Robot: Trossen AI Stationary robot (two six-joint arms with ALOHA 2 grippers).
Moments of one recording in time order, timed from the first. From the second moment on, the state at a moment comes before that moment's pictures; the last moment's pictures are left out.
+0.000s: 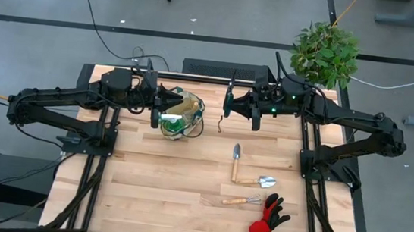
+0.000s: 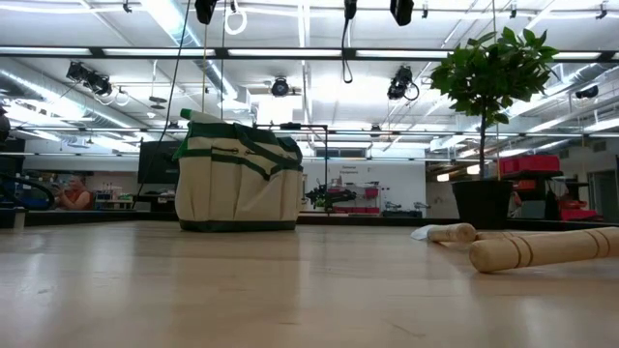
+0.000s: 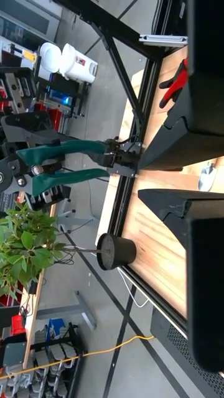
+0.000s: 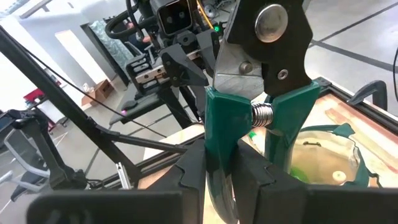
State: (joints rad) left arm 0.17 0.97 0.98 -0.13 -0.05 -0.15; right arm -0.19 1.22 1.22 -0.16 -0.23 0.43
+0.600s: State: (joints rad) left arm 0.17 0.97 0.98 -0.13 -0.05 -0.15; right arm -0.19 1.22 1.22 -0.18 -0.23 0.41
